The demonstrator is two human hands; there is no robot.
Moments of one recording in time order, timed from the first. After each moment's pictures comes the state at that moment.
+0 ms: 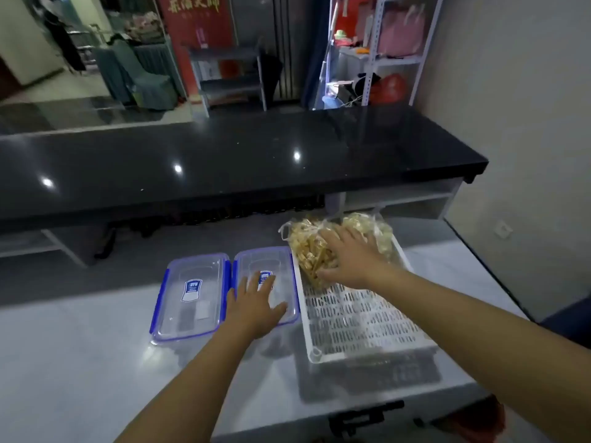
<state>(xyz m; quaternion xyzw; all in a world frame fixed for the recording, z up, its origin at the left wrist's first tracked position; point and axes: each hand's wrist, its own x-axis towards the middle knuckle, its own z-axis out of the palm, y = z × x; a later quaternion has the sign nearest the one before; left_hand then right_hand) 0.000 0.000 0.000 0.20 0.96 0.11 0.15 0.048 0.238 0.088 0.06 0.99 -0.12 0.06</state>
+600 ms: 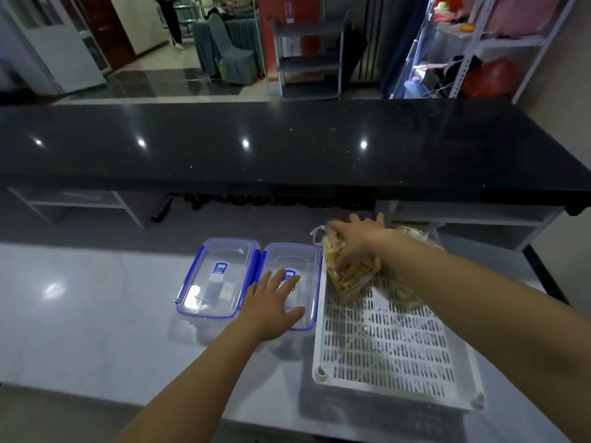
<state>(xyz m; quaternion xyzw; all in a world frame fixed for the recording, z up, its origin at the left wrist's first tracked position) 0.007 0.005 0.003 0.15 0.97 0.11 0.16 -0.074 0.249 0.087 -0.05 0.98 -0.03 0.21</state>
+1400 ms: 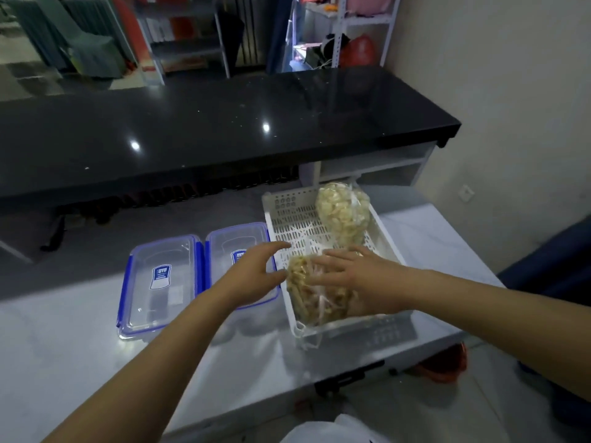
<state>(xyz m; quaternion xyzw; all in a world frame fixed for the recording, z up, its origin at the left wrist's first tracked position) 0.007 0.029 0.058 0.34 0.87 0.30 0.20 0.139 0.256 0.091 -0.17 0.97 -0.03 0.18</state>
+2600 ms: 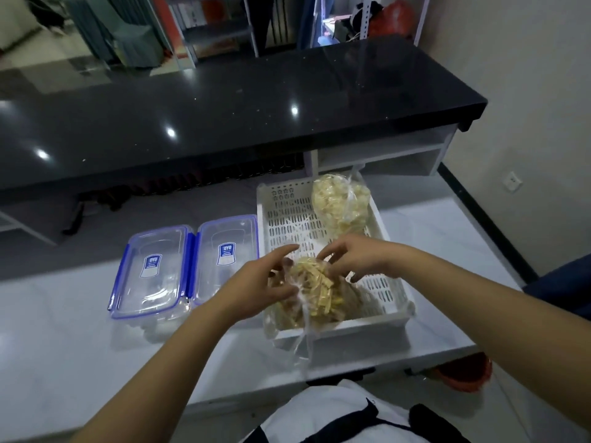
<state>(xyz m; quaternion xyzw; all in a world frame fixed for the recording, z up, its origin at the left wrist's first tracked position) 0.048 0.066 0.049 0.29 0.87 0.32 0.23 0.092 0.314 0.061 0.10 0.83 -0.47 0.29</state>
